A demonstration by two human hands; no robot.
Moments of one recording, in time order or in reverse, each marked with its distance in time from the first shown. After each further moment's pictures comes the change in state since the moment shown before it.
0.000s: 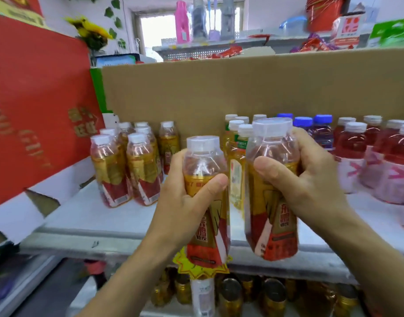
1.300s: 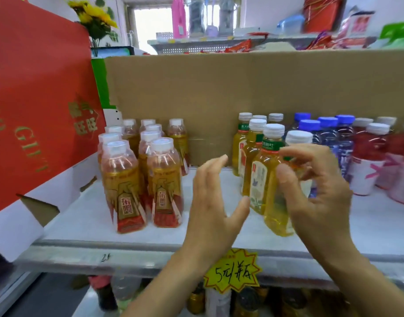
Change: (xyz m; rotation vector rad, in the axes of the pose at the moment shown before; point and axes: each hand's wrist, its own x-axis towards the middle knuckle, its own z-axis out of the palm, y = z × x) left_hand 0.009 -0.063 0.004 0.274 0.015 0.175; right_hand -0.006 0.041 0.056 -0.430 0.283 -0.204
